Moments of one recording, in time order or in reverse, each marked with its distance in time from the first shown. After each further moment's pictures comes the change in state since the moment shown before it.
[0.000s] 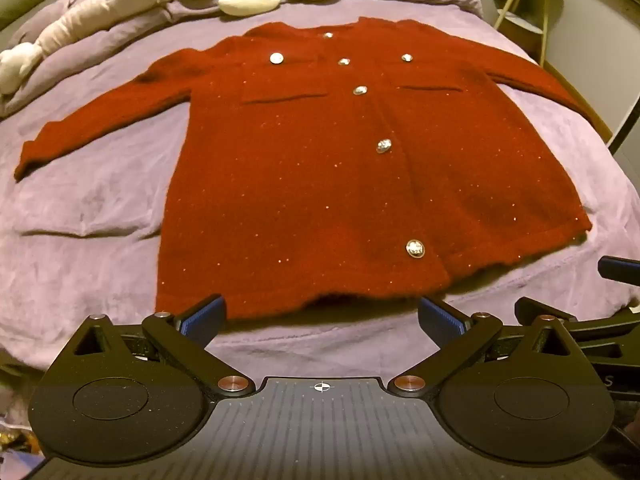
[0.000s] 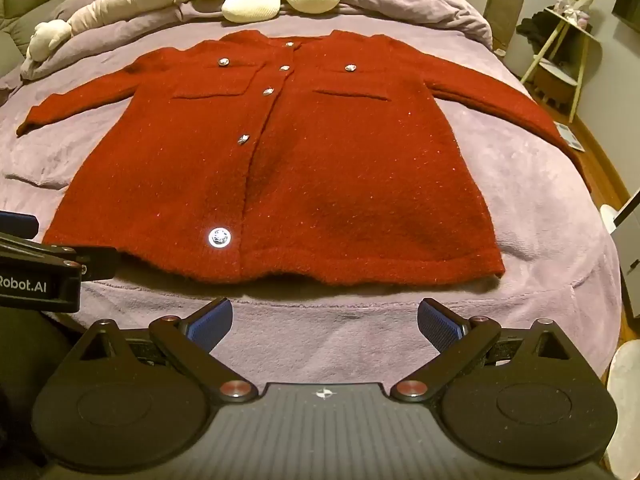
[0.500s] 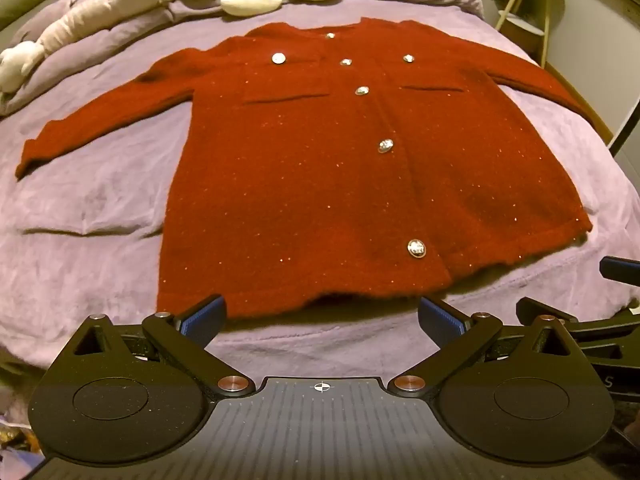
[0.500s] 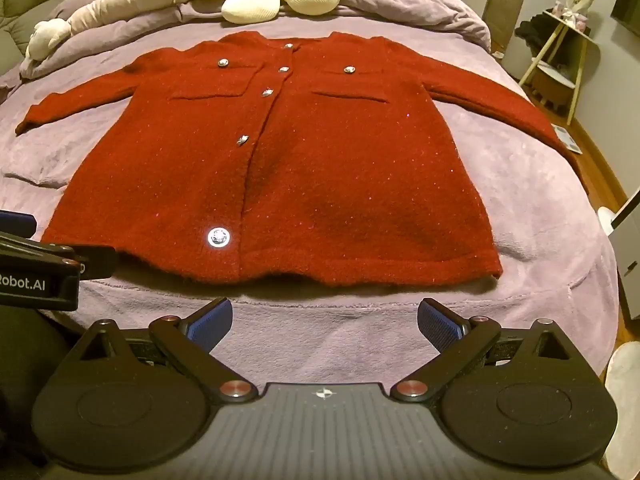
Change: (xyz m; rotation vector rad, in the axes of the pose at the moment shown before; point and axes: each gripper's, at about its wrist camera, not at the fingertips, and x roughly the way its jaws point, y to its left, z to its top) left arm -0.001 0.002 -0.002 -0.003 0.000 0.004; right arm 0.000 -0.001 -0.002 -0.006 -0.007 -0.005
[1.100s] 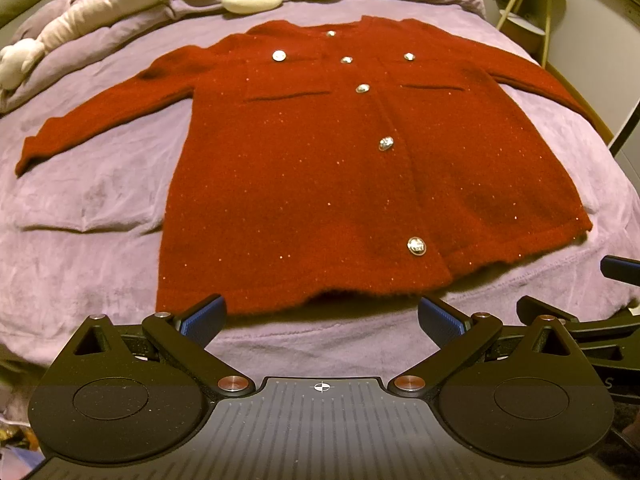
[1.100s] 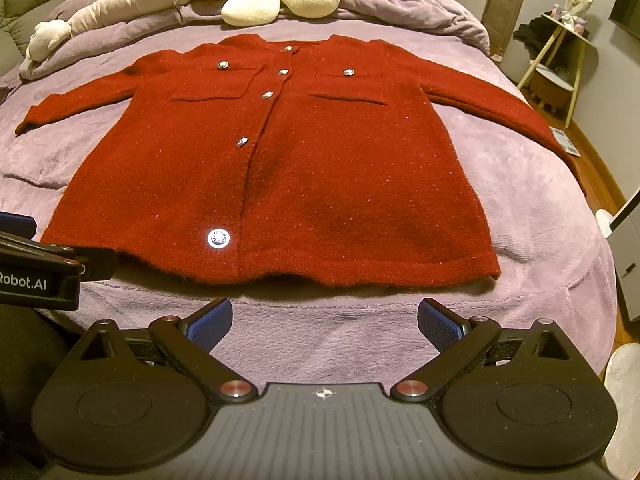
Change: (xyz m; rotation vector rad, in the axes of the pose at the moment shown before) left arm 0.000 0.000 0.000 -0.006 0.003 -0.002; right arm -0.004 0.002 0.000 -0.001 -0.008 -0.008
